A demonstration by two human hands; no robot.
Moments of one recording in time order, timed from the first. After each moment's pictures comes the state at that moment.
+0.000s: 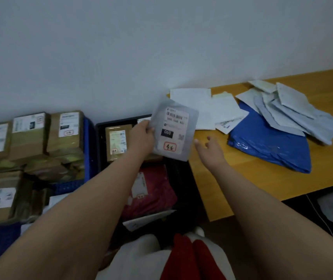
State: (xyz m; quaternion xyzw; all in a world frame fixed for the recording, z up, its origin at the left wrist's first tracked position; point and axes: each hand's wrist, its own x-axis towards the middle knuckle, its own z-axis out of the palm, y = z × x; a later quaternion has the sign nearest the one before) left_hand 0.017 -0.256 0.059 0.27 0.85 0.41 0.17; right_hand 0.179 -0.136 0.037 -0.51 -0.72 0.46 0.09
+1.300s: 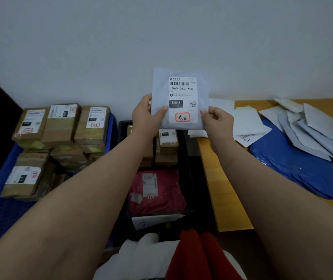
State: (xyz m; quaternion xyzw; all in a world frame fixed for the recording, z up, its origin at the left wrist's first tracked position) left_hand 0.003 -0.289 0.119 0.20 0.75 0.62 0.12; right_hand 0.111 -0.150 0.101 -0.36 -0.65 0.59 0.31
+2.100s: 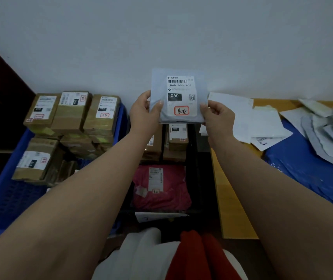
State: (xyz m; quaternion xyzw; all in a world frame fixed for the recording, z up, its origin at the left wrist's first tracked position) left_hand -0.023 -0.299 0.095 0.14 0.76 0.63 0.09; right_hand 0.069 -0.153 0.088 -0.36 -0.62 0.64 0.29
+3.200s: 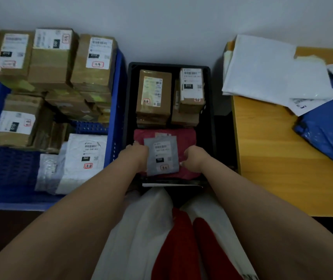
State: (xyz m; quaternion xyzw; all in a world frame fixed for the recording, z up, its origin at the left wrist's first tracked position) left_hand -0.006 -0.393 -0.092 0.27 0.85 -0.10 0.44; right_hand 0.099 -0.233 -0.099 -0.28 -0.84 0.30 -0.35
